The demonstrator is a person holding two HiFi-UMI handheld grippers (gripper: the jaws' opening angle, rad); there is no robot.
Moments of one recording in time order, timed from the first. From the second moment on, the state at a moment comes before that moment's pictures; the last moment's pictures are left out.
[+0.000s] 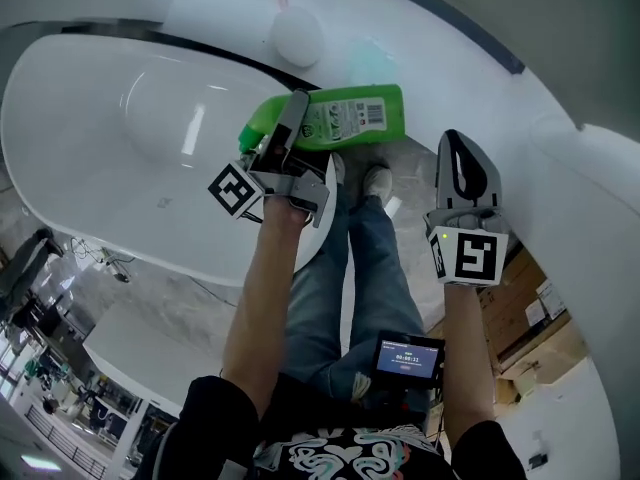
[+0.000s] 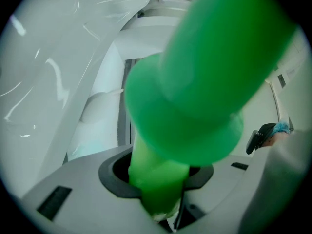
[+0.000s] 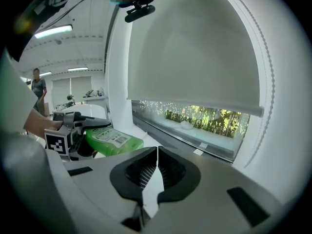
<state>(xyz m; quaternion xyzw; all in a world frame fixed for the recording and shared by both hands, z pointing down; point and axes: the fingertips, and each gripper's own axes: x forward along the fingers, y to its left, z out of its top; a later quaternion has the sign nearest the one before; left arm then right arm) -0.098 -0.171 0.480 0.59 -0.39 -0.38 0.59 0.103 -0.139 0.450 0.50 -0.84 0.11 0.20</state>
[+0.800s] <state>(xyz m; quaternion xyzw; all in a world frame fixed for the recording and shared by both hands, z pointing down) -0.106 -0.166 0.396 0.56 -0.37 -0.44 0.60 0.106 -0.152 0.388 0.50 -0.84 0.14 0.17</state>
